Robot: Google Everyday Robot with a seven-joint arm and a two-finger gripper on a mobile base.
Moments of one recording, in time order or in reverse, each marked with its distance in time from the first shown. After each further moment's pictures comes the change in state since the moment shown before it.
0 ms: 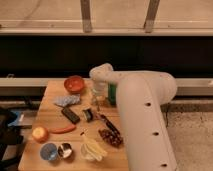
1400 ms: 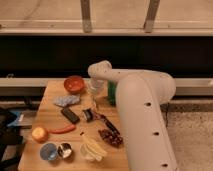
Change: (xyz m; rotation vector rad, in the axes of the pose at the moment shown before) arm -0.019 -0.002 -0.023 -0.068 -0.051 0.005
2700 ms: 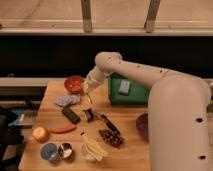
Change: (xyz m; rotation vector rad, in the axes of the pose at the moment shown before) arm 0.018 0.076 -0.107 -0.247 -0.105 -0.109
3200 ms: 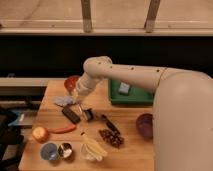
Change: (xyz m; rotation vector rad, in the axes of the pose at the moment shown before) arm 0.041 0.069 0.006 -0.026 0.051 0.002
